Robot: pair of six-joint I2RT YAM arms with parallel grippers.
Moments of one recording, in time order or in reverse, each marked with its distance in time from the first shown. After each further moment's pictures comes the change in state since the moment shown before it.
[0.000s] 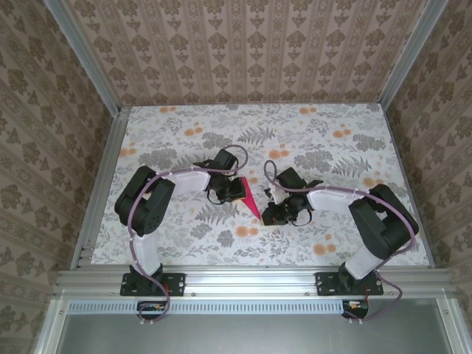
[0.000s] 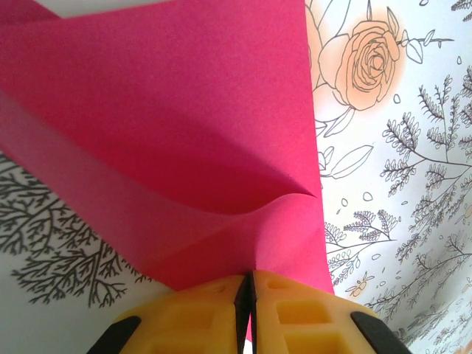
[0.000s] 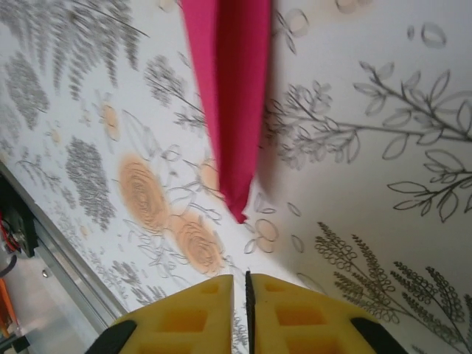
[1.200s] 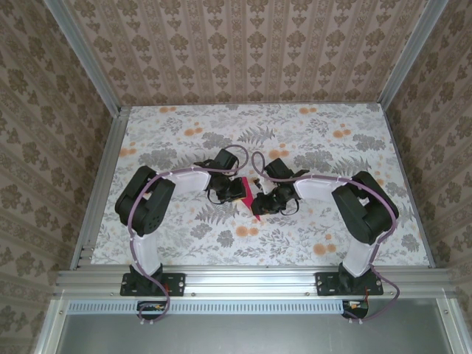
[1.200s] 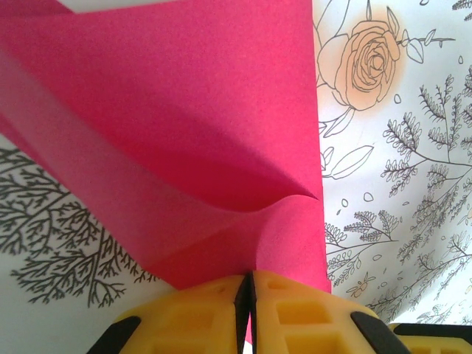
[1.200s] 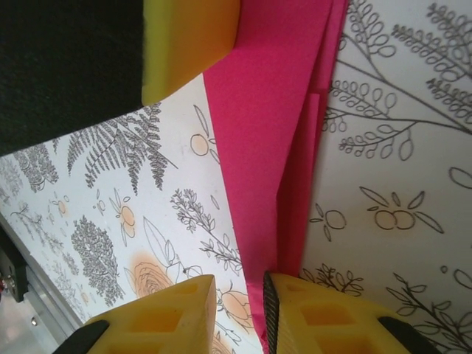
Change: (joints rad) left arm -0.006 0.002 0.007 -0.010 -0.007 0.003; right arm 0.023 0.182 0.182 0.012 0.047 -0.025
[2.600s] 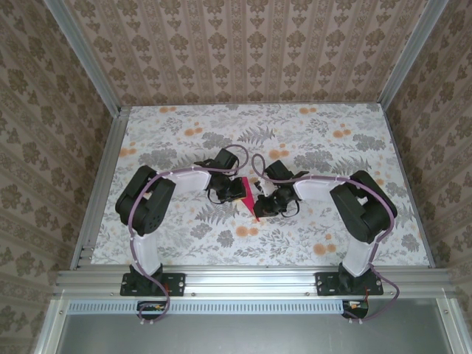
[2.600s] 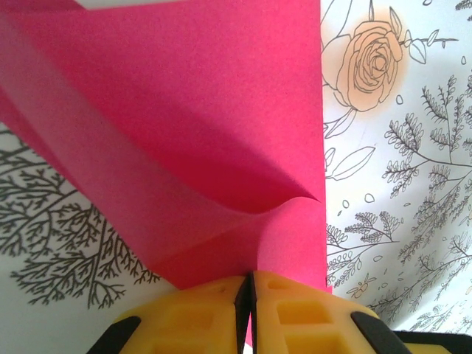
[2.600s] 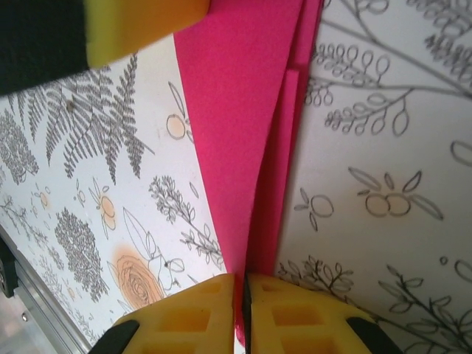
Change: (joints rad) left arm 0.000 0.008 0.009 -0.010 0.000 0.000; right arm 0.003 0.011 -0.028 0.000 -0.014 -0.011
